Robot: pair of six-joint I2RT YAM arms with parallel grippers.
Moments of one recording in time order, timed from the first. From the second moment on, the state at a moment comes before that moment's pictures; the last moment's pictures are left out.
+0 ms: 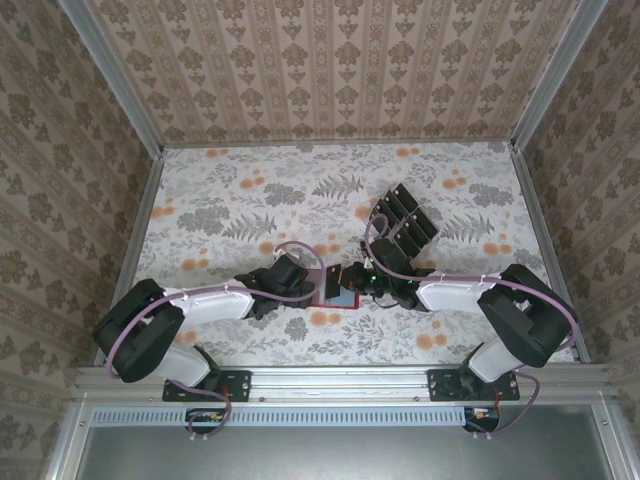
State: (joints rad) left arm -0.86 1.43 0.56 -0.18 -0.29 -0.46; right arm 0.69 1.53 0.59 0.24 -0.24 0.97
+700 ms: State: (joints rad) left arm -0.86 1.42 0.56 -0.19 -0.30 -0.46; right arm 0.69 1.53 0.54 0.29 -0.25 1.01
